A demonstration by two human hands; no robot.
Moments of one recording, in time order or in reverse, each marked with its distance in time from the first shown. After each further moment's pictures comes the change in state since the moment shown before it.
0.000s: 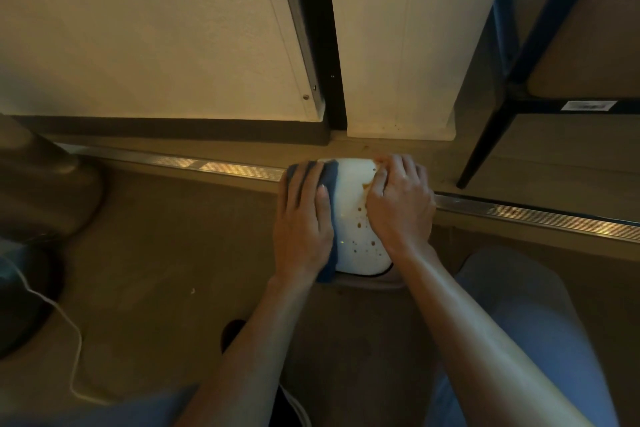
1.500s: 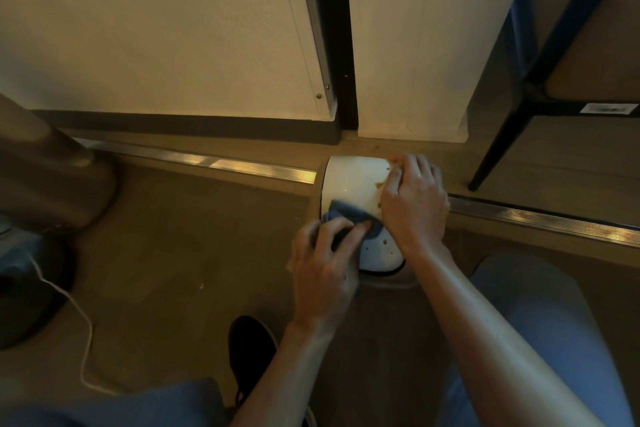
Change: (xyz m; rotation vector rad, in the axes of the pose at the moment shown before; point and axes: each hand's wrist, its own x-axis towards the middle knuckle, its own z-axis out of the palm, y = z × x) left_hand -0.066 -0.005 0.007 0.283 0.186 0.357; right_hand -0.002 -0.004 -0.005 0.011 -0.010 0.010
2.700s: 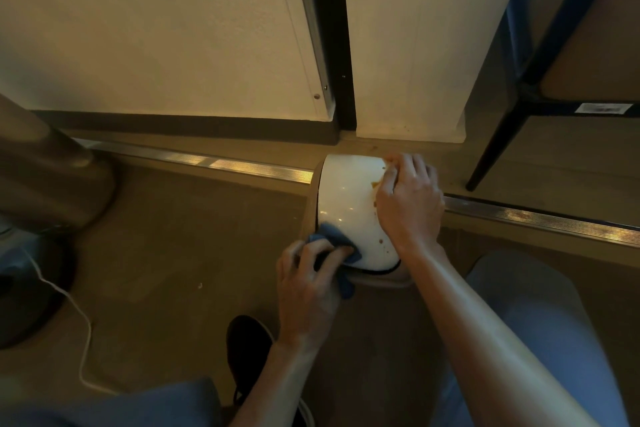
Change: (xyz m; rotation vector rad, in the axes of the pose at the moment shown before) left_hand -0.028 -0.010 -0.008 0.036 -0.029 -0.049; right_hand 0.000 -0.002 -0.002 0.009 -0.016 0.009
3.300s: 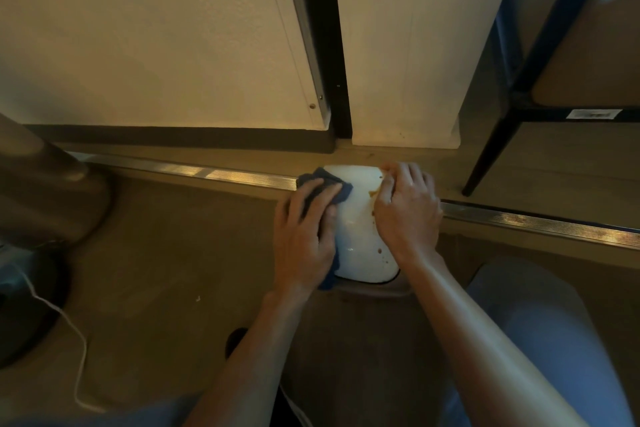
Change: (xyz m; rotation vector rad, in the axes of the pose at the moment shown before) left_hand 0.080 -0.017 0.010 -0.255 -0.056 -0.119; right_hand 0.000 0.002 0.004 0.002 0.040 -0.013
